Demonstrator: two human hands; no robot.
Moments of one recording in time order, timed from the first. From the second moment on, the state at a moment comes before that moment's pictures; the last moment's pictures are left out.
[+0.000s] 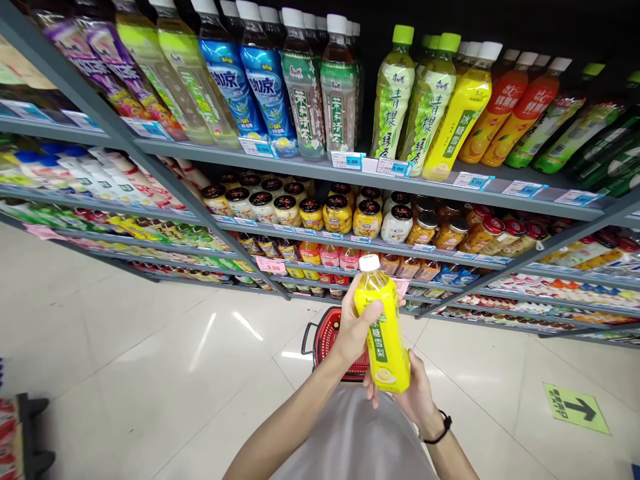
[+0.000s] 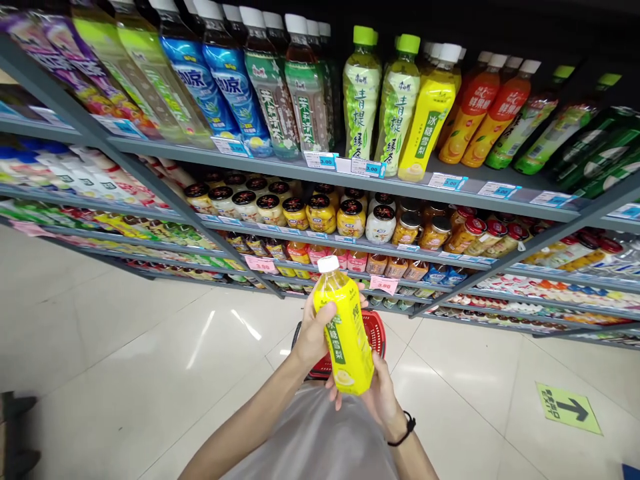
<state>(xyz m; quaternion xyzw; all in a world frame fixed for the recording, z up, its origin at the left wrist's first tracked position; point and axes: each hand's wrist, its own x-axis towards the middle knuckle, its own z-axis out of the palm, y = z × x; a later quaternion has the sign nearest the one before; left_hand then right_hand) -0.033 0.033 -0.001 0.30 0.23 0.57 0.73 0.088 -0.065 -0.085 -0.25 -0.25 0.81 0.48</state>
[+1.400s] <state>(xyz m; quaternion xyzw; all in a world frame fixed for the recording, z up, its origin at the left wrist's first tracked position) -0.039 0.068 -0.033 0.10 0.22 0.56 0.79 0.085 -0.064 -0.074 -0.34 -0.32 0.74 0.49</state>
